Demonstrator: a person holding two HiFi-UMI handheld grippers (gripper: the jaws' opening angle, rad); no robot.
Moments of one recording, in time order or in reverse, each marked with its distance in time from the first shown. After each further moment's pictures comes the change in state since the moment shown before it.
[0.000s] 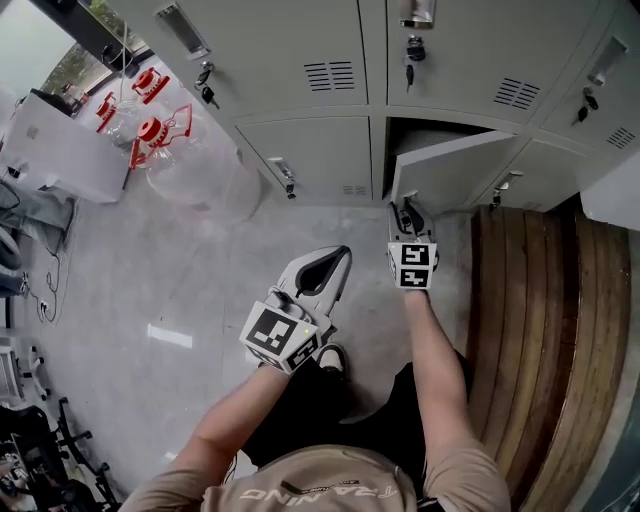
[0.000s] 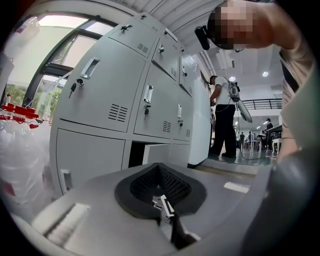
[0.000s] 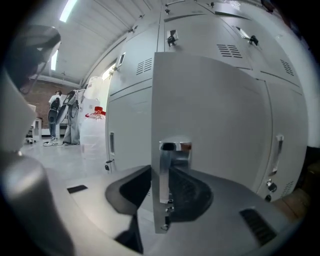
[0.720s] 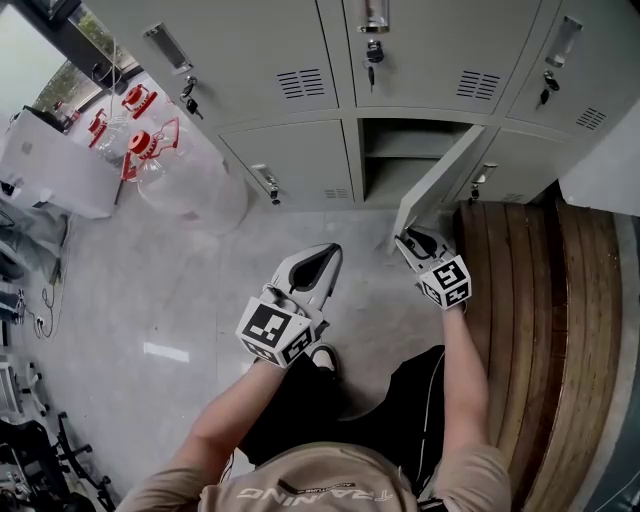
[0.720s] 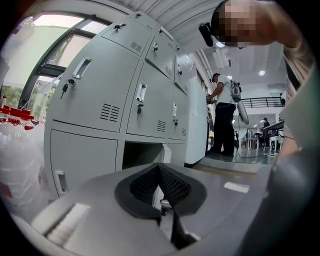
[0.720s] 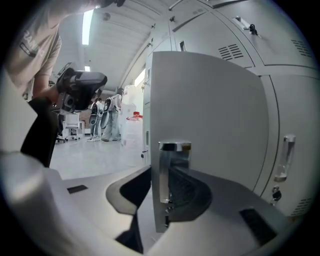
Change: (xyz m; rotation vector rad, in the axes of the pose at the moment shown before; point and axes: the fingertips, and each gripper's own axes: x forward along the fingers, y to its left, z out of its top) left arm 0.009 -0.025 -0.001 0.024 0.008 -0.025; right arm -0.095 -0.015 -0.029 -0.104 0.002 0.430
